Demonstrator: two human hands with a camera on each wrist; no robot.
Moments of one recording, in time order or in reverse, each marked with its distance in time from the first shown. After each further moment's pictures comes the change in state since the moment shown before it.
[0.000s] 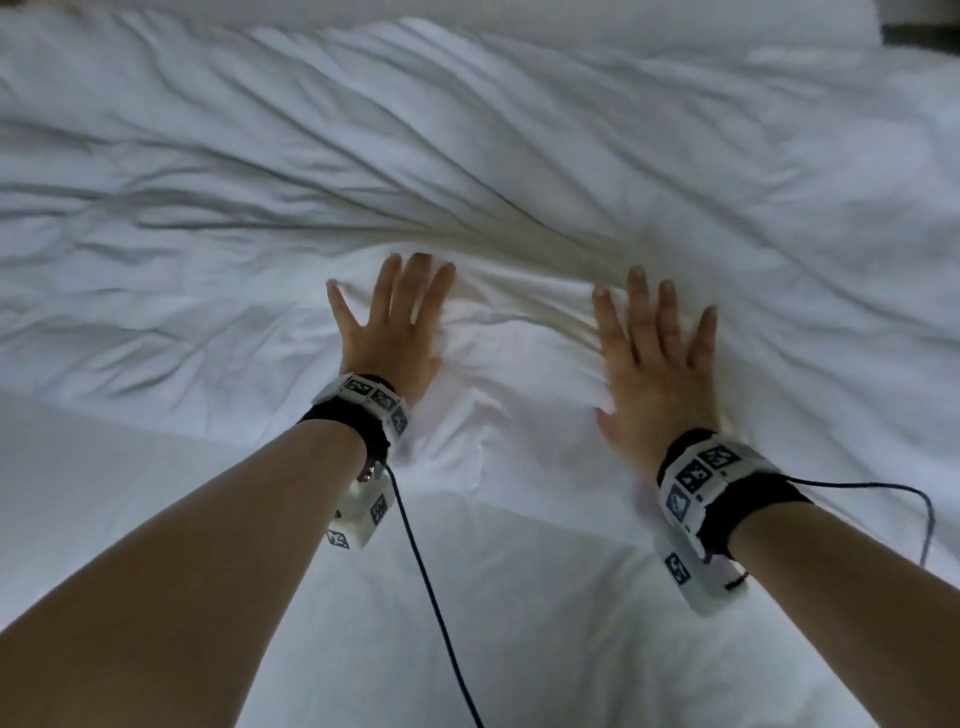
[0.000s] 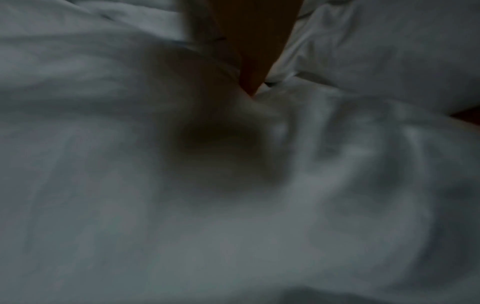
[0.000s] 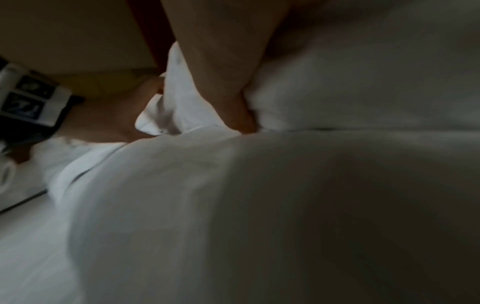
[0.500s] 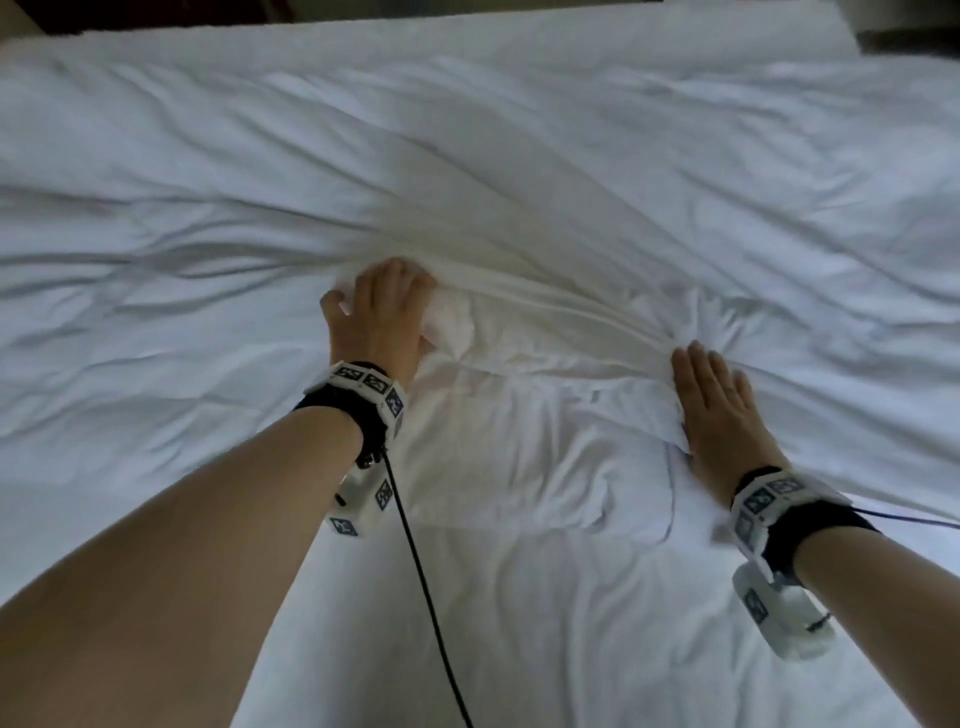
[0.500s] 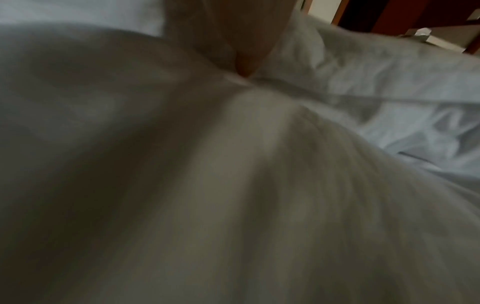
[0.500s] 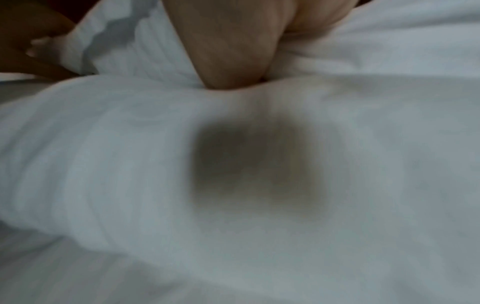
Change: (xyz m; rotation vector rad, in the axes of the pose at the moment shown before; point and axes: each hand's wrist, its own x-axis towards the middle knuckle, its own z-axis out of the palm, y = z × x) left_hand 0.048 -0.126 0.008 -0.031 0.053 0.035; right_hand 0.002 -0.045 0.056 0.047 -0.073 0.141
